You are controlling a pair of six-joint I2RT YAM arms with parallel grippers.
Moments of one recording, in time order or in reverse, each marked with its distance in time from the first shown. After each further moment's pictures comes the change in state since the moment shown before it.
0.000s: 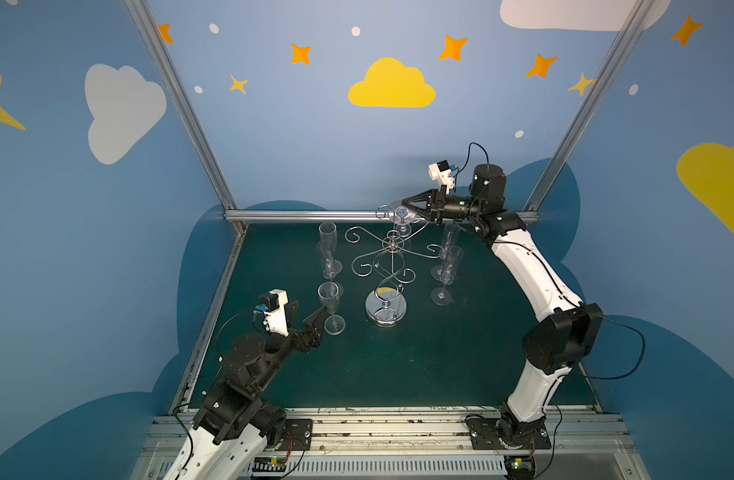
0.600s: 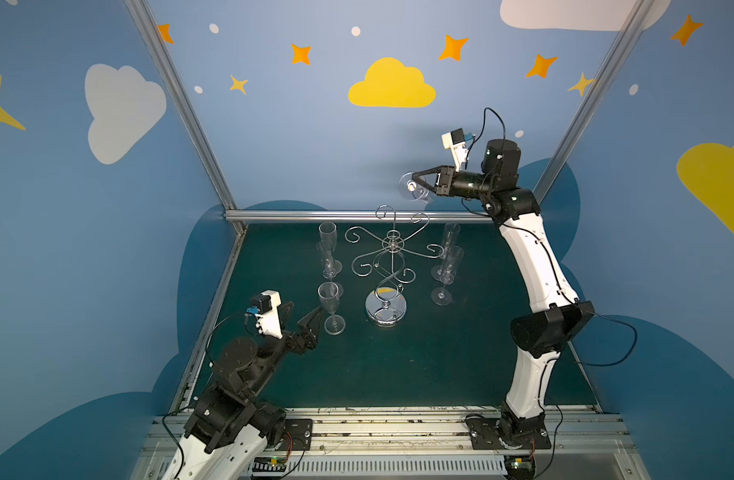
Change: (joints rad) left arm 0.000 -0.019 0.077 -0.062 -0.001 -0.021; right arm -0.025 0.095 0.382 -0.284 0.178 -0.497
